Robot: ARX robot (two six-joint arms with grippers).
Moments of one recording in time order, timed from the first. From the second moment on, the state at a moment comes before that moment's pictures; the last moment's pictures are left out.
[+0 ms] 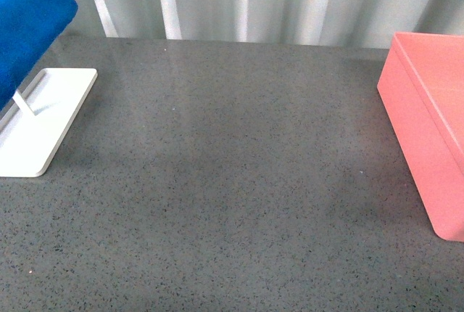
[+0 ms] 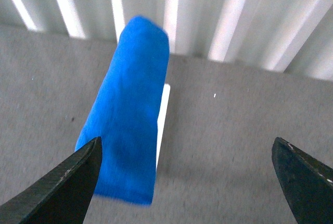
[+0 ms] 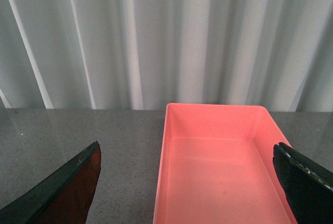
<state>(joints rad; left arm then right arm) -0.08 0.96 0.55 0.13 -0.19 -0.12 0.00 0.00 0.02 0.00 0.00 -0.01</state>
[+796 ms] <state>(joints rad) 0.12 2.01 1.36 -0.06 -0.20 0.09 0.00 0.00 0.02 0.00 0.00 -0.01</state>
